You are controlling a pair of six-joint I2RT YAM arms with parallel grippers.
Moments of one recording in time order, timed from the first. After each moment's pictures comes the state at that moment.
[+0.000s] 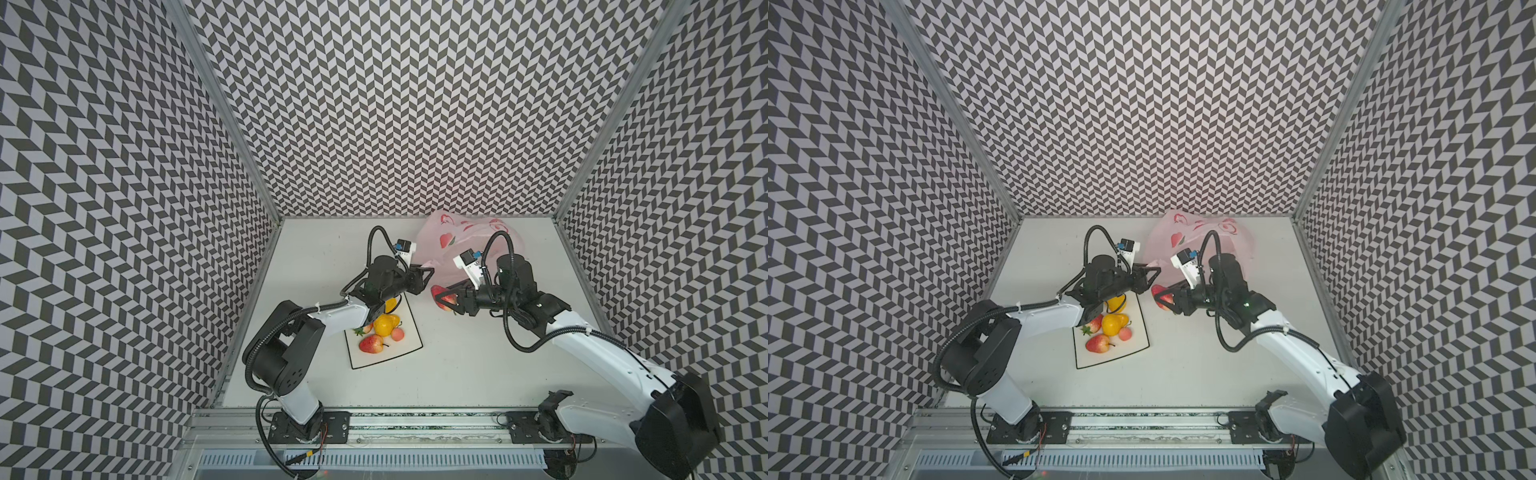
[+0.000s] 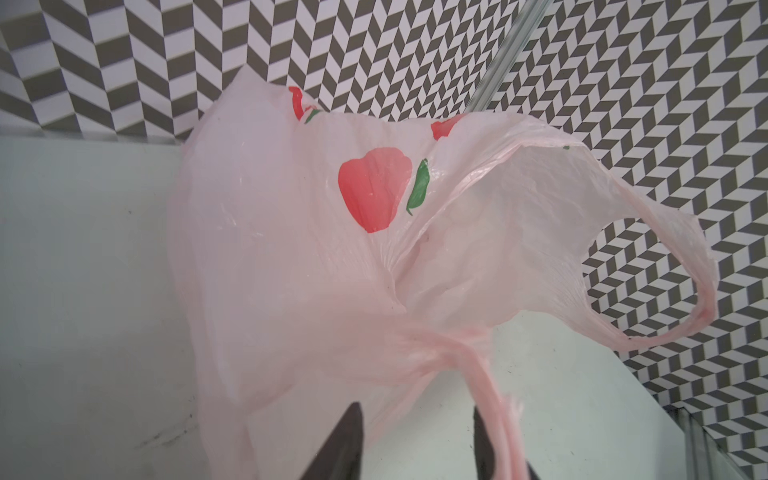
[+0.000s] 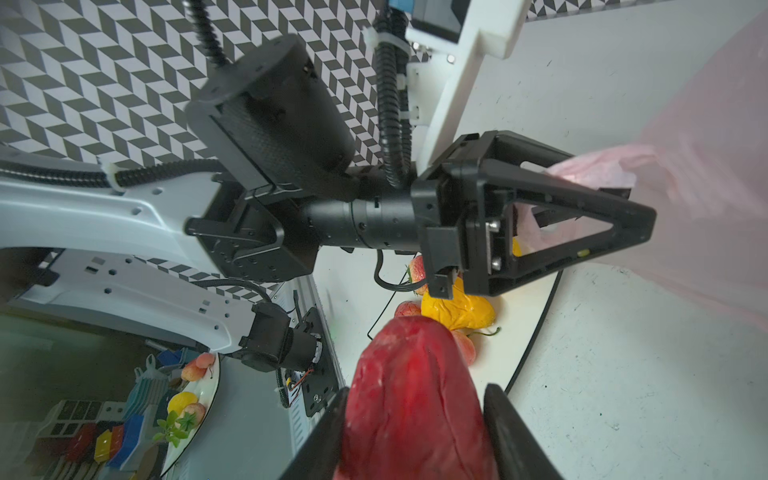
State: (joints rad) left arm -0.61 1.66 0.87 0.53 0.30 -0.41; right arm 0.50 1.16 0.85 -0.15 -0.69 0.32
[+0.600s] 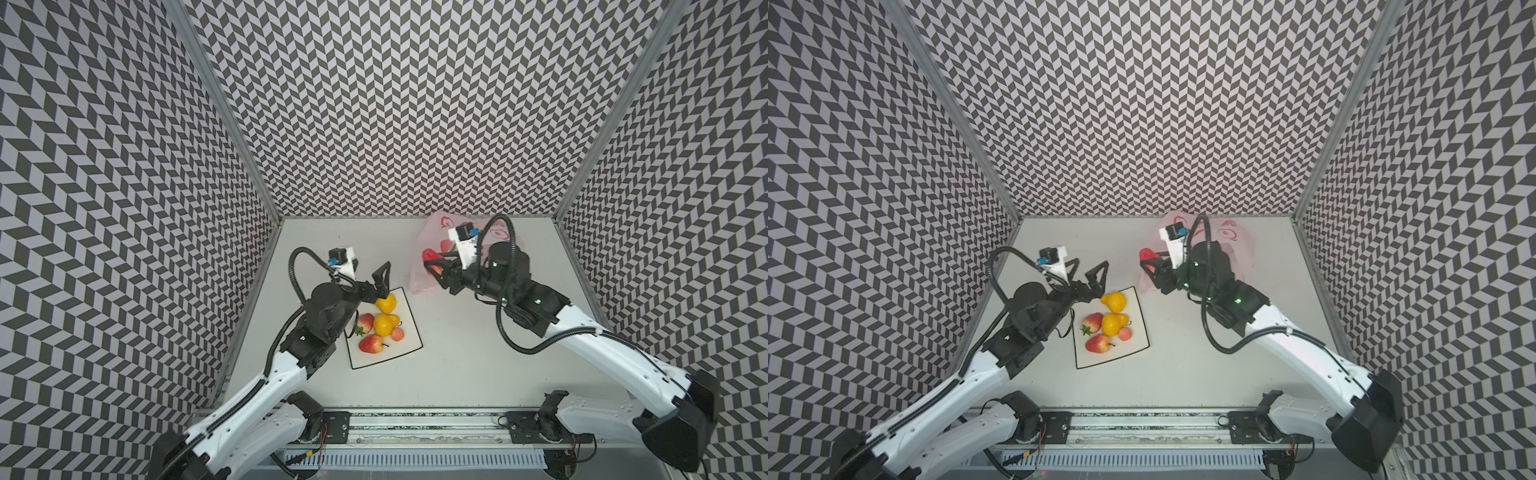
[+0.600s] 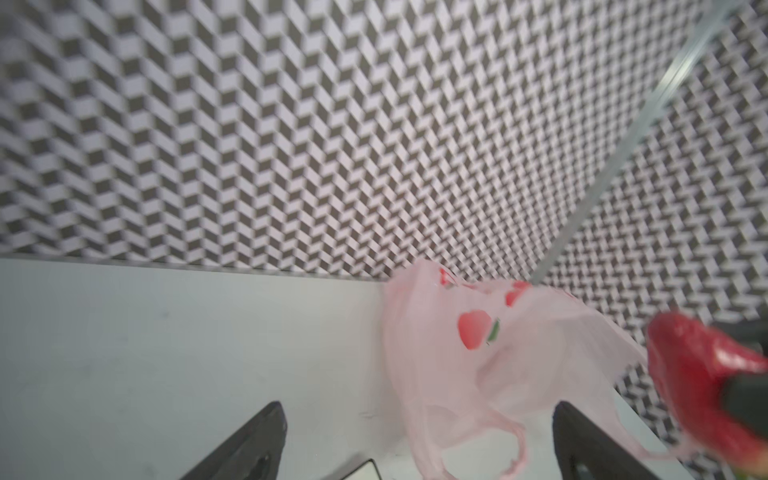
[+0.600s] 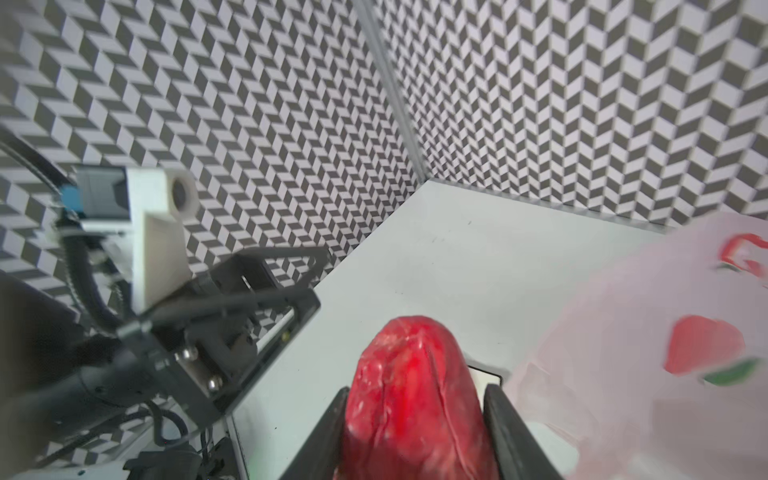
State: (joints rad) left arm -0.54 0.81 0.63 0.14 -0.25 -0.39; right arm 0.78 1.29 1.13 -0.13 -0.15 0.27
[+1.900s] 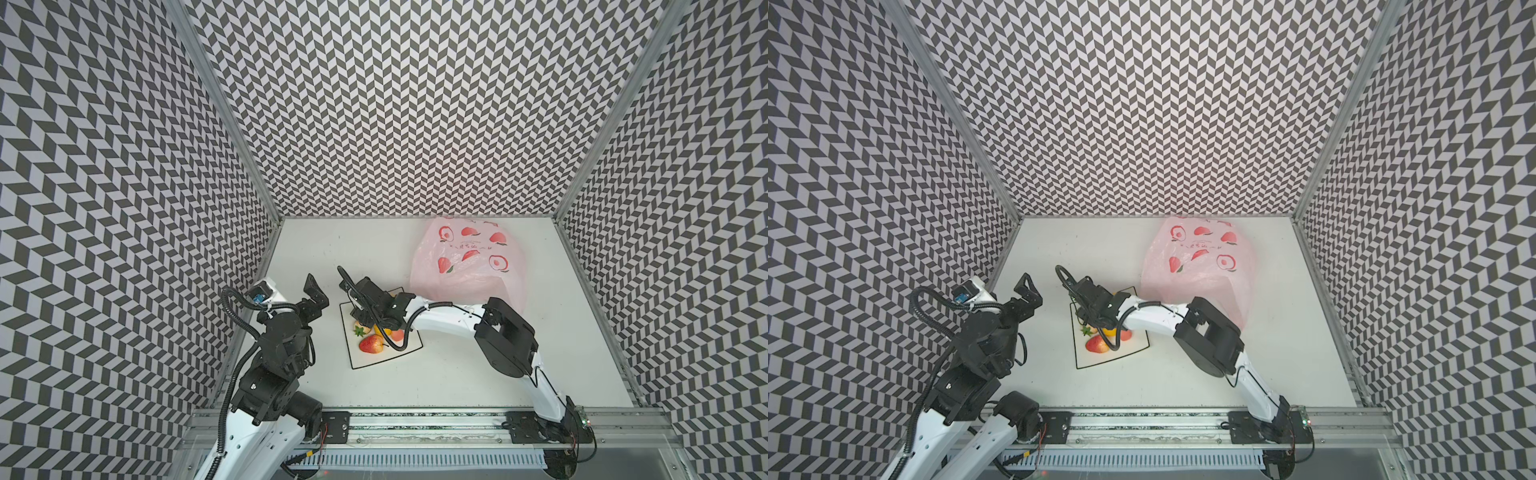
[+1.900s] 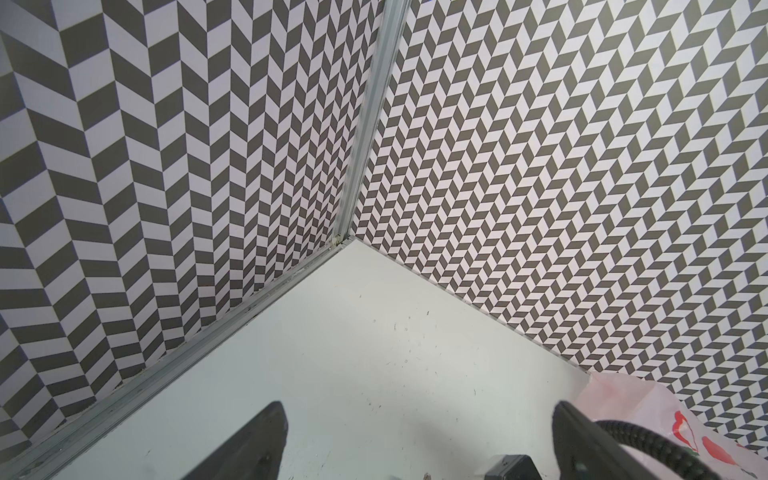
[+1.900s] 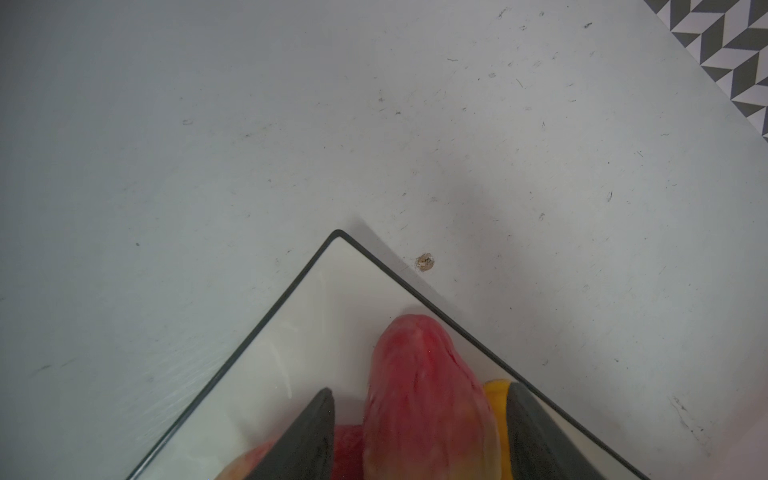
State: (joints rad) left arm -0.42 0.44 0.63 -0.34 -0.69 -0.49; right arm 1.07 2.21 1.70 -0.29 0.26 -0.03
